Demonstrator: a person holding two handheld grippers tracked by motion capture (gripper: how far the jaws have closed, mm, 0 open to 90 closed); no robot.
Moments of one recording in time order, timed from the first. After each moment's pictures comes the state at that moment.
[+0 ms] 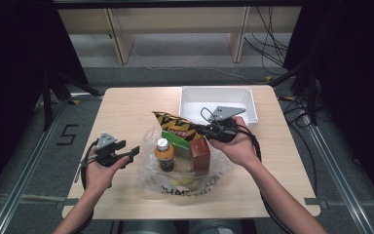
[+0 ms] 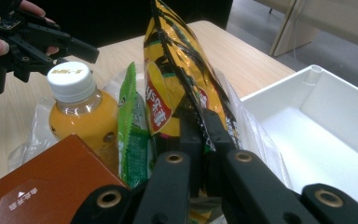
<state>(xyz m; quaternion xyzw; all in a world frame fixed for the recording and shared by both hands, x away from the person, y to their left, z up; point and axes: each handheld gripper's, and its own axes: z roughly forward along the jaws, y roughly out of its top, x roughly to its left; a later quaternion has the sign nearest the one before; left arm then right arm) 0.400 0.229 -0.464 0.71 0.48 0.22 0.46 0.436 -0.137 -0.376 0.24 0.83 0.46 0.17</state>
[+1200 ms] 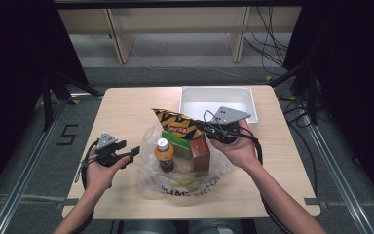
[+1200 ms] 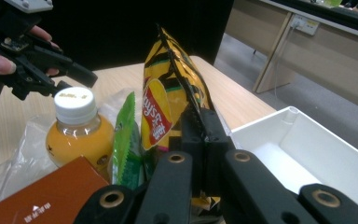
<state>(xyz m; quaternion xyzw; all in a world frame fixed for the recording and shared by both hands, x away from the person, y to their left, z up) 0.401 0.228 -0.466 0.71 0.48 0.21 0.47 0.425 -0.139 -0.369 0.21 0.81 0.51 0.22</state>
